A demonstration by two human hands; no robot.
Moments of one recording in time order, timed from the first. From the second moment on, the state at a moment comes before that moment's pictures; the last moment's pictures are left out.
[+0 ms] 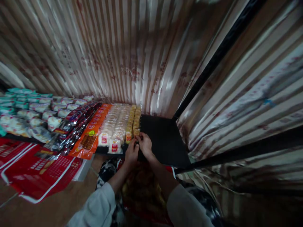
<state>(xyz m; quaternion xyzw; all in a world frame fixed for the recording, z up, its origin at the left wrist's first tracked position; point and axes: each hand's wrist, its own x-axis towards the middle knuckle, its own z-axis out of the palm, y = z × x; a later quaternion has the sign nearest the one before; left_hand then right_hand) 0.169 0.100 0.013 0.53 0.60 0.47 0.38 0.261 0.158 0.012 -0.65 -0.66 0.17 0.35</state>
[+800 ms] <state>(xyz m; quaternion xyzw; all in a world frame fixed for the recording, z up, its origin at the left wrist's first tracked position) 0.167 0.102 -0.002 0.52 0.59 0.48 0.38 0.255 0.158 -0.012 -0.61 -0.63 0.25 0.41</state>
